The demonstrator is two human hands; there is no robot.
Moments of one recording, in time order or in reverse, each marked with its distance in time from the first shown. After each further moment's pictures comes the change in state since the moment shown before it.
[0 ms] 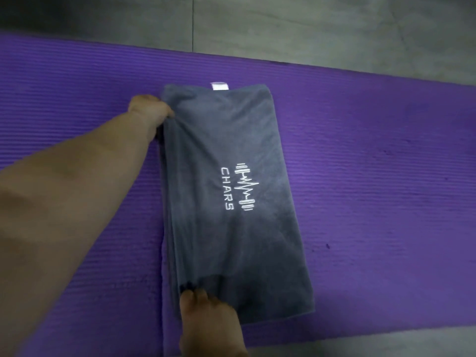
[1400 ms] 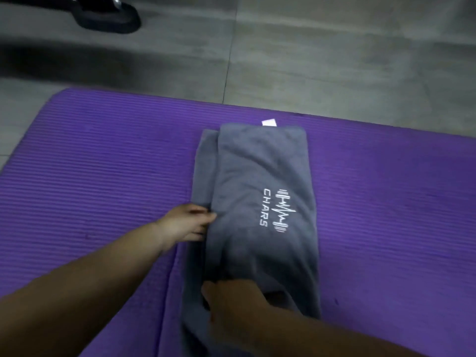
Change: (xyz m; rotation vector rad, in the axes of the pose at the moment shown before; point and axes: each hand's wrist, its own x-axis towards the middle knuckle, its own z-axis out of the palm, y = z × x) left_hand -0.111 -0.049 0.012 -0.080 -0.425 -0.214; right_hand 0.035 0.044 -0.083 -0.306 0.274 -0.458
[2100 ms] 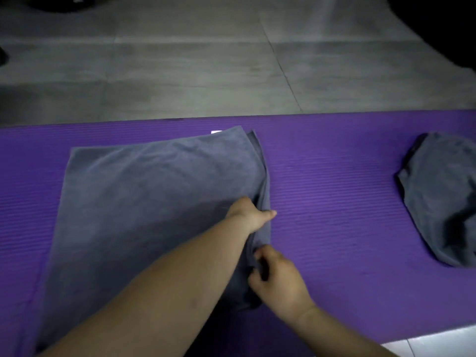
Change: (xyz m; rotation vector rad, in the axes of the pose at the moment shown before) left_hand -0.006 0.082 0.335 0.641 -0.024 0.233; right_hand -0.194 0.200 -0.007 0.702 0.331 0.592
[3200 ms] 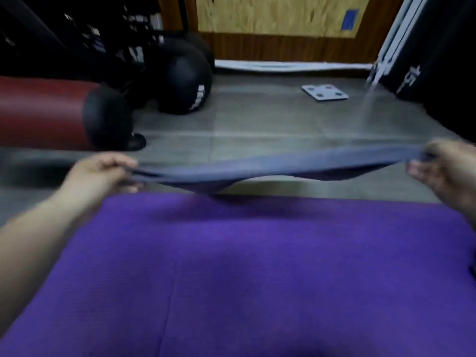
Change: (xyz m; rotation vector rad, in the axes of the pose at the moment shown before) left_hand -0.205 -0.131 -0.382 -0.619 0.712 0.440; right_hand 0.079 -0.240 -0.193 0.802 0.521 0.100
